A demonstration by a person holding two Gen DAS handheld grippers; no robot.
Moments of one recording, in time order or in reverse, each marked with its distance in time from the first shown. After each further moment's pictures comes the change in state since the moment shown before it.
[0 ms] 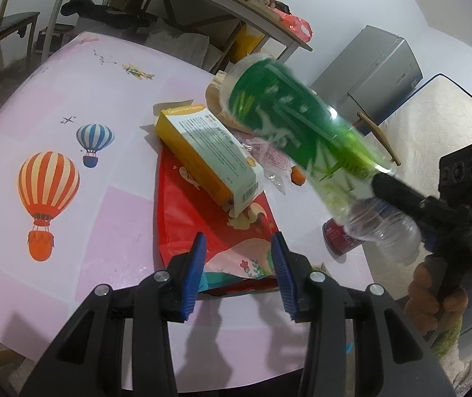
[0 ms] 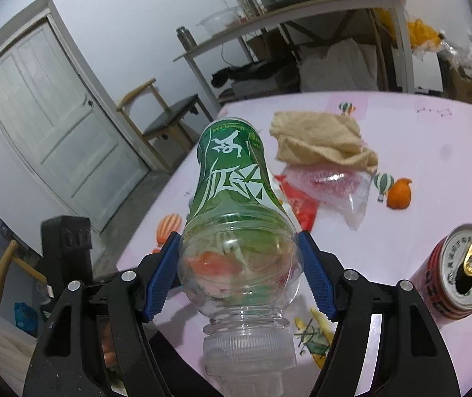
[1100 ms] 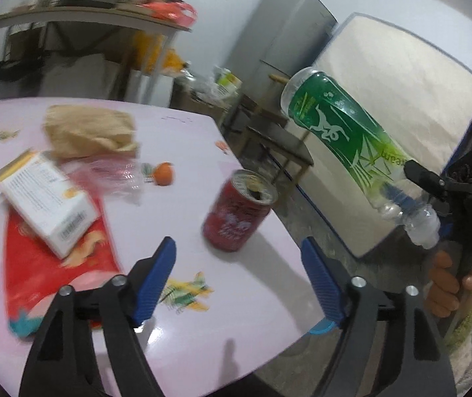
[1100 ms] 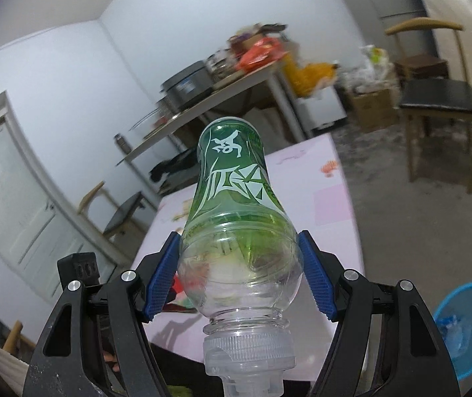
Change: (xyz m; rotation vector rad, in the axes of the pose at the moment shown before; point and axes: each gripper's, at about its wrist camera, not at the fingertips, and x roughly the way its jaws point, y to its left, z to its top) left arm 0.045 -0.156 -0.009 0.360 0.058 -0.205; right arm -0.199 -0.079 -0.070 0.294 -0.368 -0.233
